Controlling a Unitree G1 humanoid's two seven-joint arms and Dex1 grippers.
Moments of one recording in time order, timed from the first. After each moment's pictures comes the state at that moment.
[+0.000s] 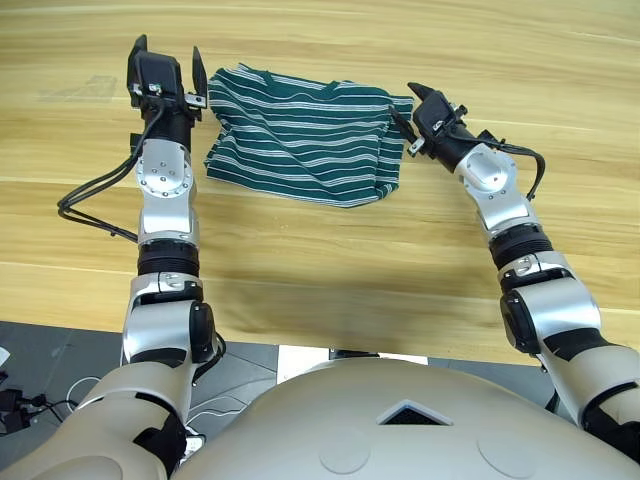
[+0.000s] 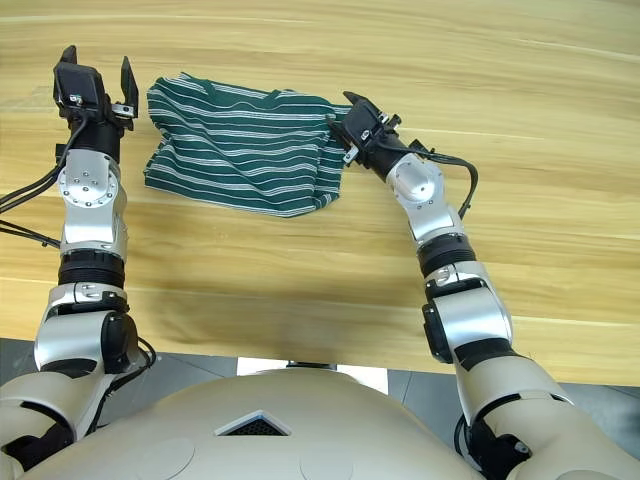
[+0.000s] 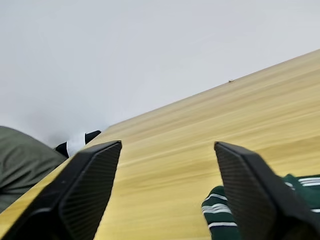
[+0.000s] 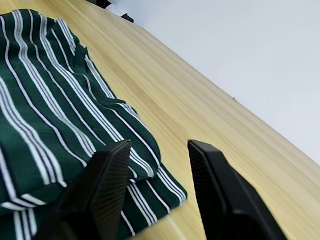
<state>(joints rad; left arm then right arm) -0.41 0.35 0.11 0.63 0.08 -0.33 -0.03 -0.55 -0.21 0.22 0.86 -0.17 -0.48 0.36</state>
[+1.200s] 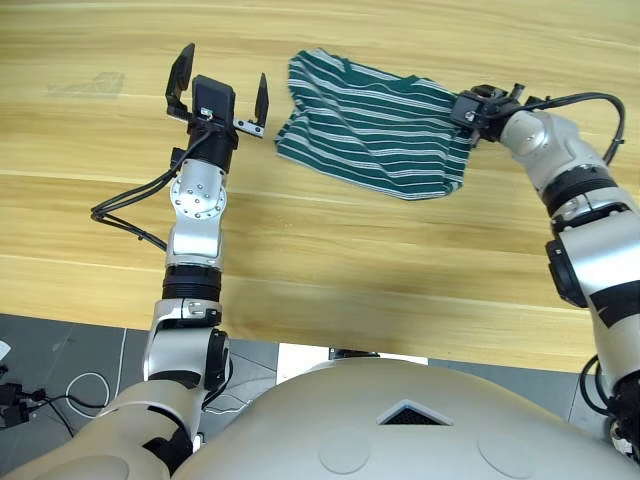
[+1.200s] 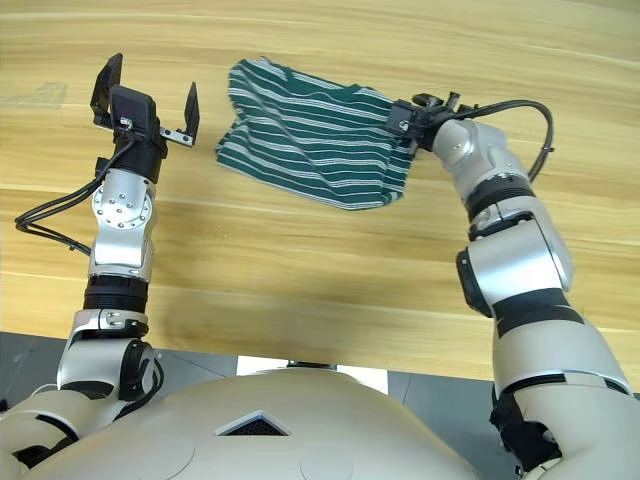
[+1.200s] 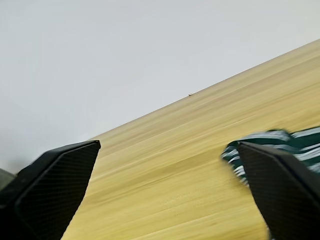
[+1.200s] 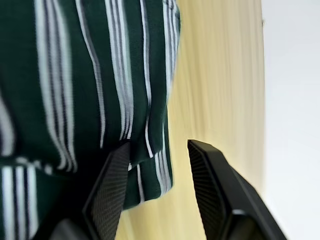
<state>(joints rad) -0.26 0.28 0.01 0.38 0.11 -0.29 -0.09 -0.87 -0.47 0.54 1.30 -0.62 -0.32 0.27</state>
